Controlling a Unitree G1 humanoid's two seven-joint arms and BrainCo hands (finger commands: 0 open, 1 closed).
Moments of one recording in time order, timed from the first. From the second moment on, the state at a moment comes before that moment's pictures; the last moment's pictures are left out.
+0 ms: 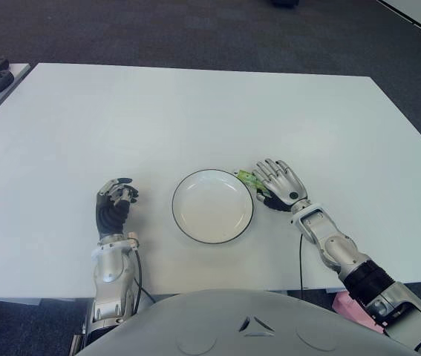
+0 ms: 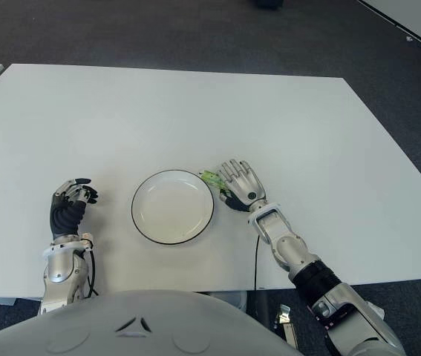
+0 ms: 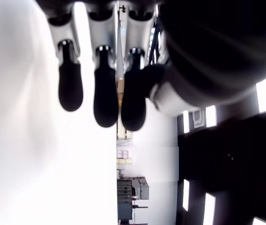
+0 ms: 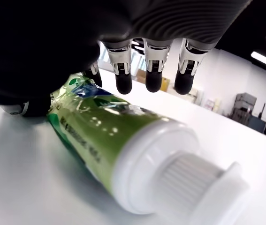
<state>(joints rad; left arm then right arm) 0.43 -0.07 0.12 -0.03 0.04 -0.26 0.18 -0.07 -0.64 0.63 0.14 -1.33 0.11 -0.11</state>
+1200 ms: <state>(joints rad) 0.45 -0.08 0.12 -0.08 0.03 -0.24 0.18 -0.34 -0.61 0.70 0.54 -1.33 0.15 -0.15</state>
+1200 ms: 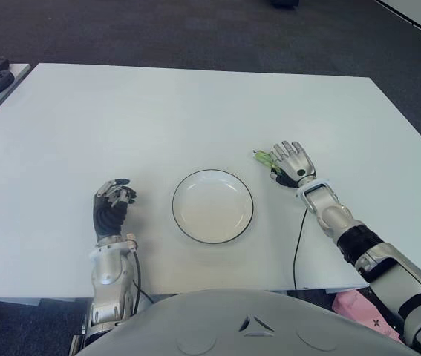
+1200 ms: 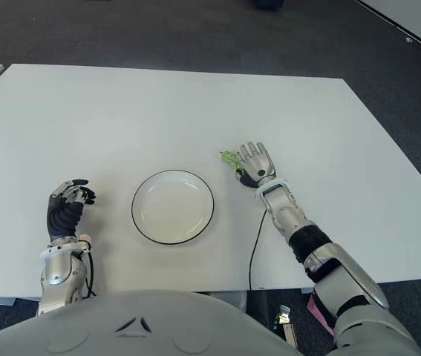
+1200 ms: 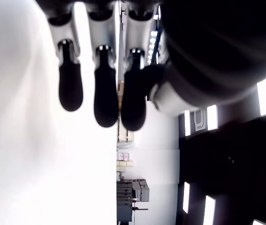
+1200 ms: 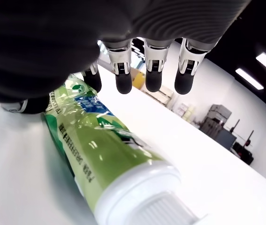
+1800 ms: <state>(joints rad) 0.45 -0.08 0.12 -0.08 0.02 -0.22 0.18 -0.43 -0.61 0.74 0.67 -1.29 0.11 -0.15</state>
